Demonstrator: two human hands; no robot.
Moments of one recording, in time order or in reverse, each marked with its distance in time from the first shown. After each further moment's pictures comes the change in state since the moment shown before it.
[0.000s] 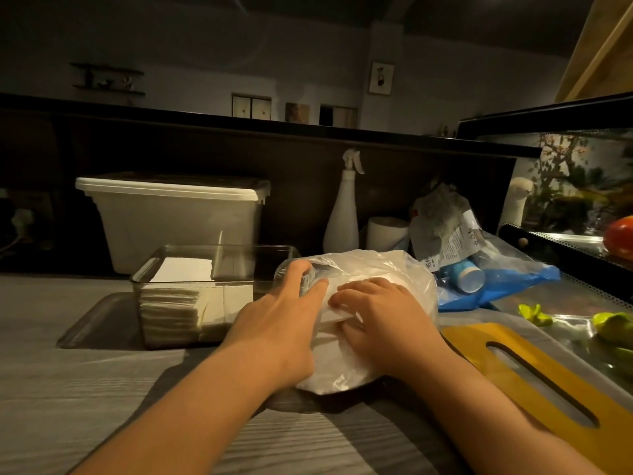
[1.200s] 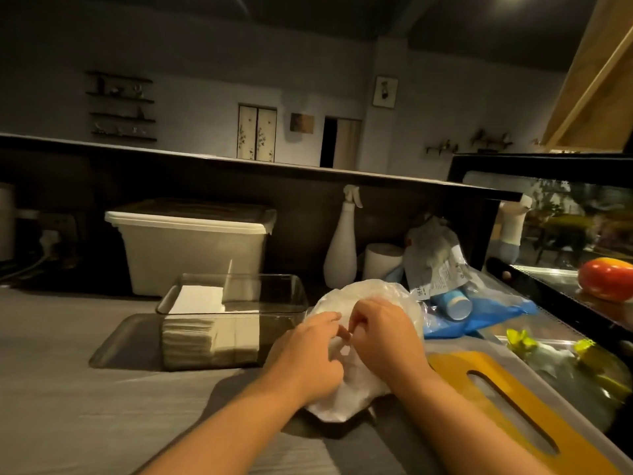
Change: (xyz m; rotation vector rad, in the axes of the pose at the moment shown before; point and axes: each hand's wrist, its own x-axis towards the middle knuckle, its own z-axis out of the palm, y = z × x) left_hand 0.013 0.019 0.010 -0.490 0.011 0.010; right_hand 0.009 -0.007 -0.022 0.171 0.145 0.243
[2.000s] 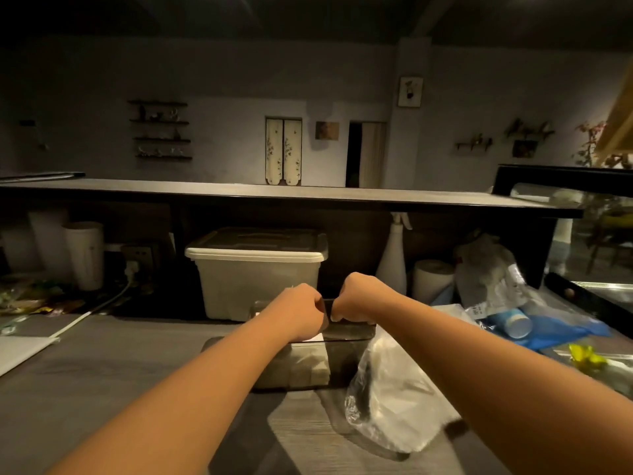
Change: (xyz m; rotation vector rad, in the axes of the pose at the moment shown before) left_hand 0.023 -0.050 -0.146 0.077 -0.098 -0.241; right_hand 0.094 -0.138 -0.017 0.077 -0.461 0.172
